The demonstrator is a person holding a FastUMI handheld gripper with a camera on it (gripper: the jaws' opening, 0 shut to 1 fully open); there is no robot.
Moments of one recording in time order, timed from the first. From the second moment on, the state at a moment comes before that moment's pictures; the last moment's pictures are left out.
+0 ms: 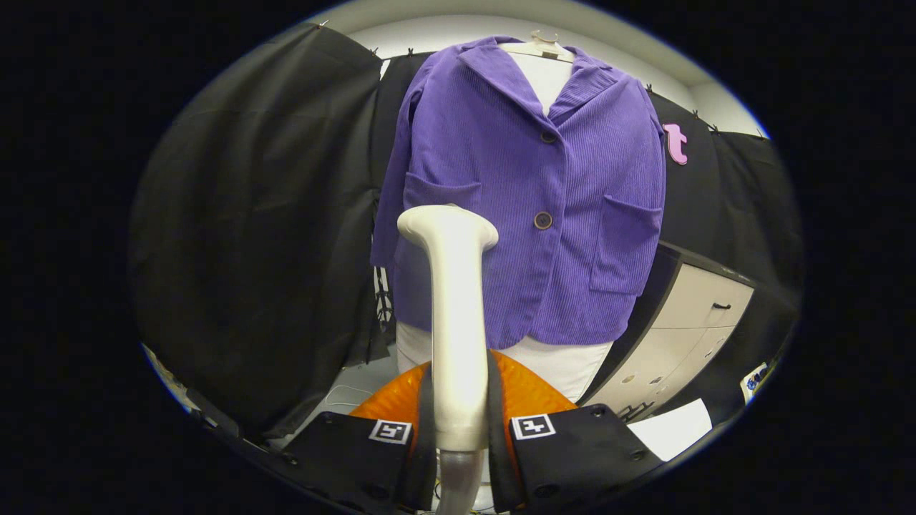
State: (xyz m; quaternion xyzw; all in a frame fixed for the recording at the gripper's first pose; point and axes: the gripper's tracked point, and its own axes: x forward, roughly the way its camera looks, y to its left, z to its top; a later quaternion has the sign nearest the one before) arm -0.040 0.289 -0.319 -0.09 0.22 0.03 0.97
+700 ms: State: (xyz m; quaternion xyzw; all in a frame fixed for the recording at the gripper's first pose) arm -0.054 0.296 -0.347 -0.08 0.26 0.04 0.96
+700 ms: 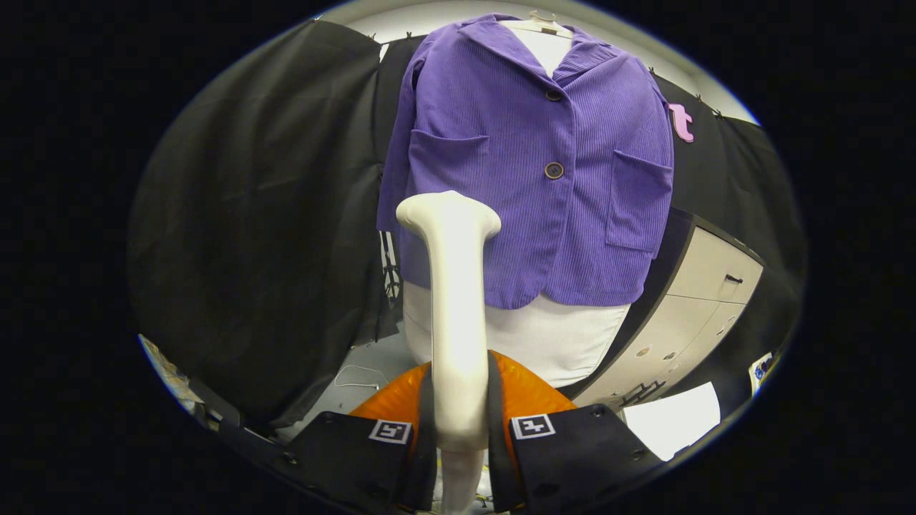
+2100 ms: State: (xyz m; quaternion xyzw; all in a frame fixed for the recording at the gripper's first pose) arm -0.111 0.135 -0.074 -0.04 0.02 0.04 1.00
